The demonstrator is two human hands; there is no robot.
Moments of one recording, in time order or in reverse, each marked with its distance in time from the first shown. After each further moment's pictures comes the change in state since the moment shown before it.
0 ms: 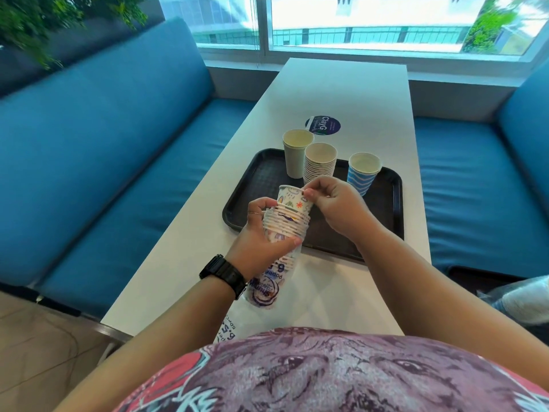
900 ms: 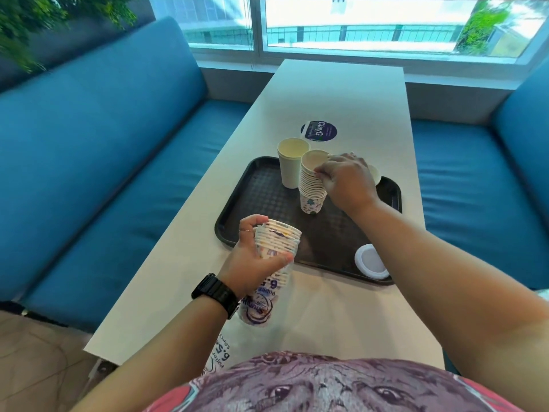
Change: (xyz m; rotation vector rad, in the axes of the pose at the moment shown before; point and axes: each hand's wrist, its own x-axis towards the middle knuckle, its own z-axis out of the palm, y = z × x) left_hand 0.022 -0.027 0.001 -0.075 -0.021 -0.078; right_hand 0.086 0.036 -0.033 -0.754 0.245 -0.271
